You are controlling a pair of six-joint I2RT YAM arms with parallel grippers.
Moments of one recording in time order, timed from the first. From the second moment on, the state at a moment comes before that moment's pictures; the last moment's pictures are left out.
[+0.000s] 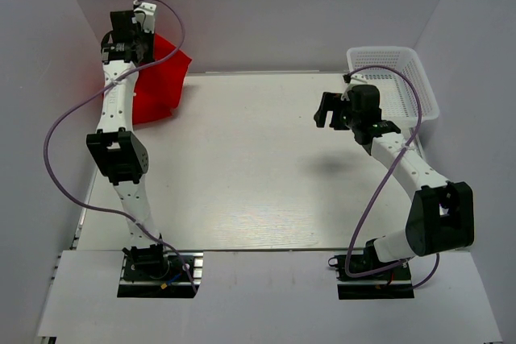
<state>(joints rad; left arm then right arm) 0.07 2.15 2.35 -0.71 0.04 0.26 0.25 1.43 1.05 -0.16 -0.09 0.23</state>
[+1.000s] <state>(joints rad) 0.27 2.27 2.28 -0.63 -0.13 0.19 0.25 1.50 1.14 -0.20 -0.11 0.26</state>
